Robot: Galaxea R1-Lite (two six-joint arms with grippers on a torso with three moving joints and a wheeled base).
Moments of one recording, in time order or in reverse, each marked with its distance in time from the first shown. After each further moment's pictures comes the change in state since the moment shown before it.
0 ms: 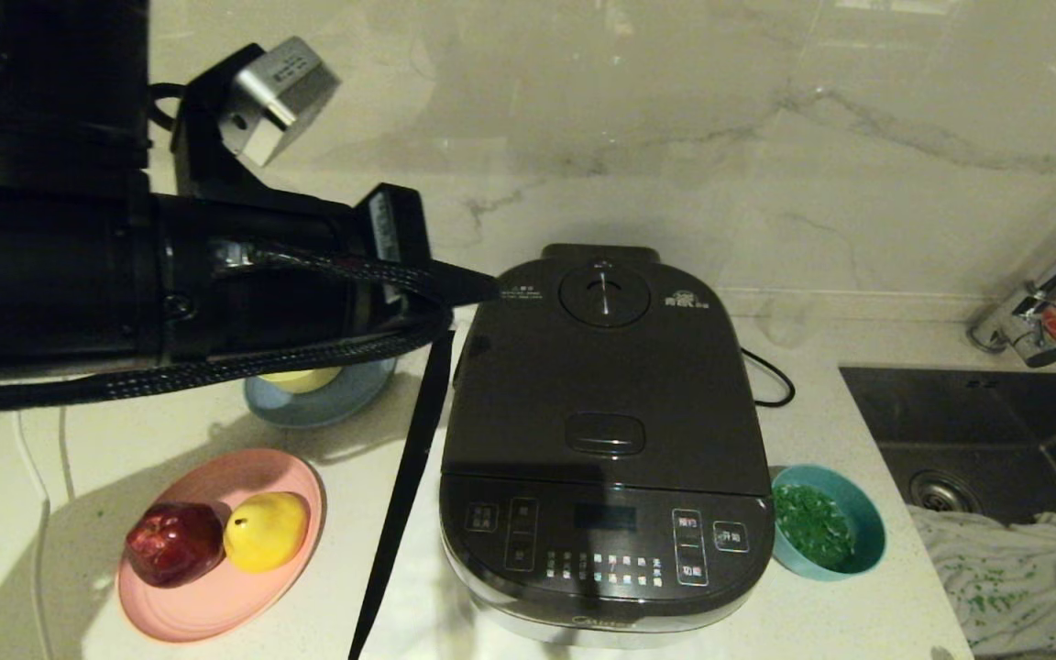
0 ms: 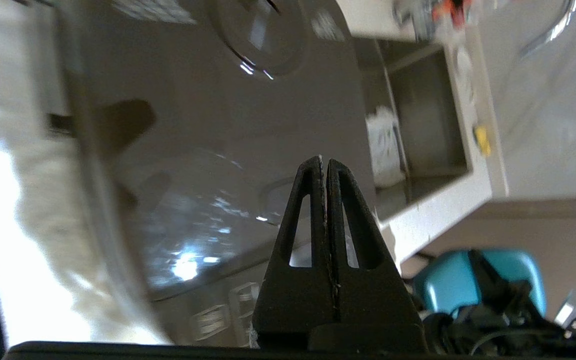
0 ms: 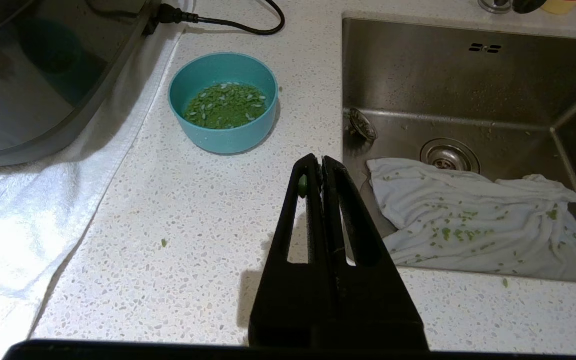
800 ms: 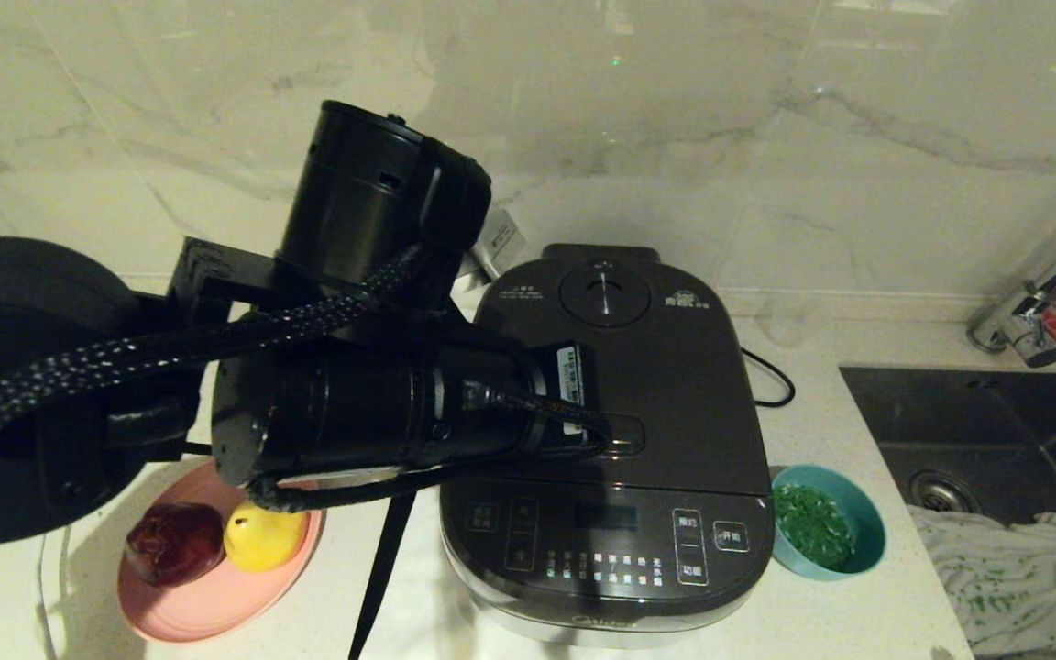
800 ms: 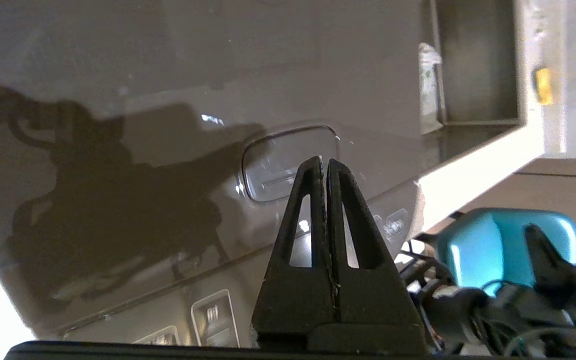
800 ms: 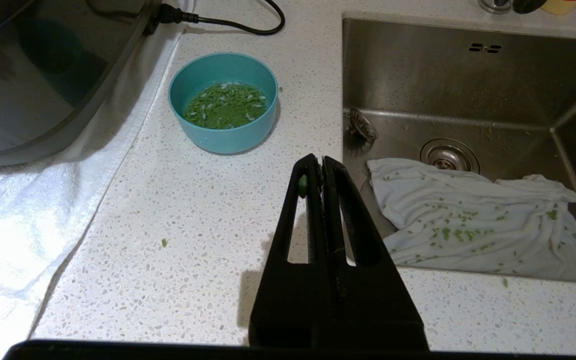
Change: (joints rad) left arm -0.137 0.193 0.015 -0.015 0.101 -0.056; right arm 0.000 0.000 0.000 0.000 0.000 0.000
